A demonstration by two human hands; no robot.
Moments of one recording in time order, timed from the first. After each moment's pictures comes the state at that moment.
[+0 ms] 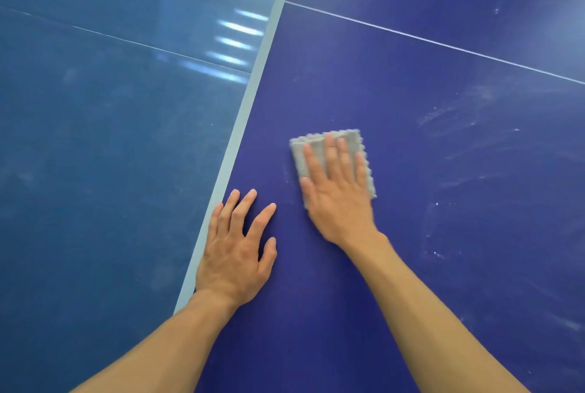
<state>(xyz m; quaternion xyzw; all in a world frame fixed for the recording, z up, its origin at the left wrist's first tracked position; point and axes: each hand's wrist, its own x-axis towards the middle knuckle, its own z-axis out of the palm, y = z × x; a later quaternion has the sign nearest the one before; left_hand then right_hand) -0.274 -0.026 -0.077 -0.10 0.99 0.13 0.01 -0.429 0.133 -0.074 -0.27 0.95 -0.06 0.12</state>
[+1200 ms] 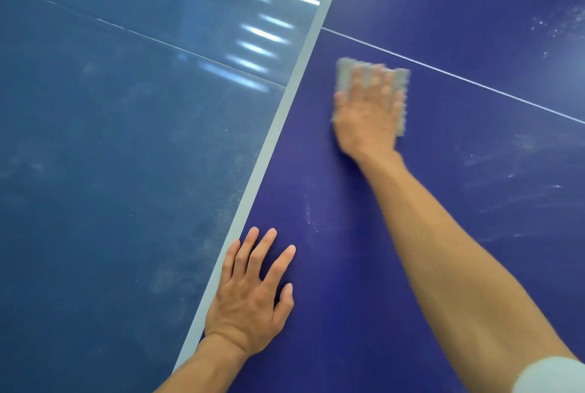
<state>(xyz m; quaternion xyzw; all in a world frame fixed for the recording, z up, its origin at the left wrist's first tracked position) -0.274 -0.031 -0.080 -0.08 0.99 0.13 0.02 -0.615 0.039 -0.070 -0.14 0.98 -0.05 0.10</state>
